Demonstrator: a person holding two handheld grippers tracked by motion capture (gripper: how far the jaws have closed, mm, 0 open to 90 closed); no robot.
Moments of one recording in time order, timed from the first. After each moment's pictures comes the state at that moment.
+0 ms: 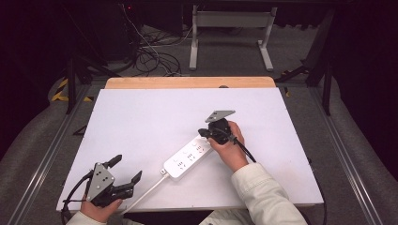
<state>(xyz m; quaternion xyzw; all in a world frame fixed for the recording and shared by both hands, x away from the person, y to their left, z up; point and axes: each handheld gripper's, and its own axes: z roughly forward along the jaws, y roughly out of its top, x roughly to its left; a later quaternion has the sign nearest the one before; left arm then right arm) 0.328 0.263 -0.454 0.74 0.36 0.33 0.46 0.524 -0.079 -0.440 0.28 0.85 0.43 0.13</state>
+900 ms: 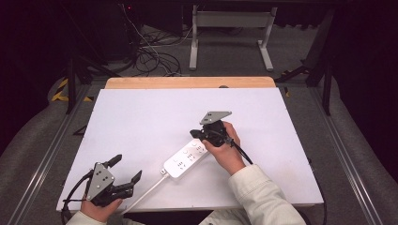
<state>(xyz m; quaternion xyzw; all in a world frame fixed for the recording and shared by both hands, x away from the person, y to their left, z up) 0.328 0.263 -0.454 0.75 0.35 0.33 0.46 0.509 -0.061 -0.431 0.23 0.86 0.44 0.11</state>
